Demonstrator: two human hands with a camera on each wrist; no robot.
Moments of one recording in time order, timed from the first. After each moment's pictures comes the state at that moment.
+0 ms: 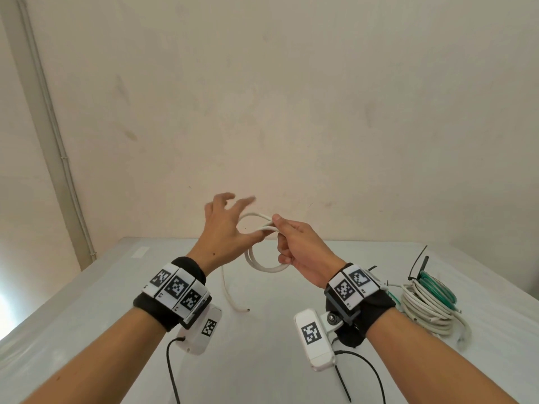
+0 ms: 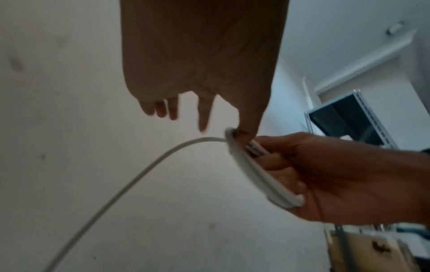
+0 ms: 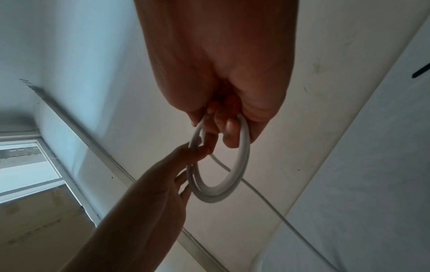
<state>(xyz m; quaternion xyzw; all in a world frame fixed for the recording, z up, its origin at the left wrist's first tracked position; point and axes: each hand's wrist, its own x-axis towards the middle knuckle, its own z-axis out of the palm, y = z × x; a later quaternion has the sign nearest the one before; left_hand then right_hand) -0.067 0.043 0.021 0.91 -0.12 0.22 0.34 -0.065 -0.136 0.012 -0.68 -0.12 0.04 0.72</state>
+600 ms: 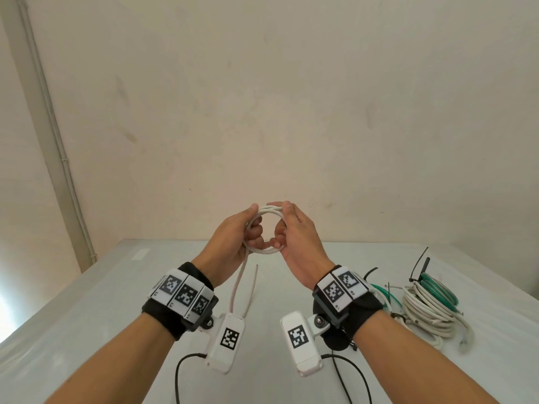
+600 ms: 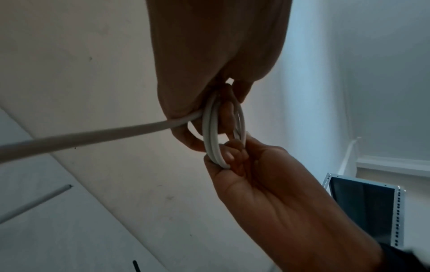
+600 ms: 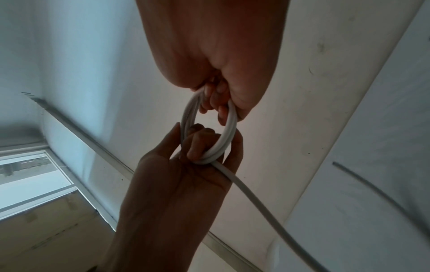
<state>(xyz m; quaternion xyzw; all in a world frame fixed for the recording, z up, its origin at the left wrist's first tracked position) -0.070 0.022 0.023 0.59 -0.11 -0.02 0.80 -0.060 -0.118 0.015 -0.57 -0.12 -0.05 0.81</state>
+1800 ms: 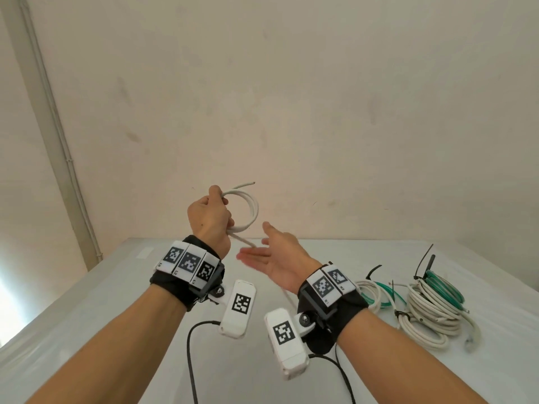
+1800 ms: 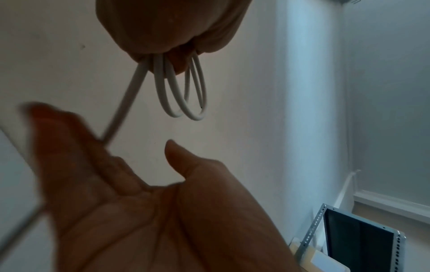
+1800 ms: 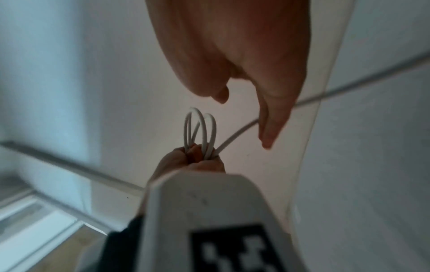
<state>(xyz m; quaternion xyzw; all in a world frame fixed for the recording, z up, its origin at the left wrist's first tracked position) -0.043 0.030 0.048 0.54 0.14 0.25 0.79 -0.068 -0.094 0.011 -0.52 0.04 0.17 0.84</state>
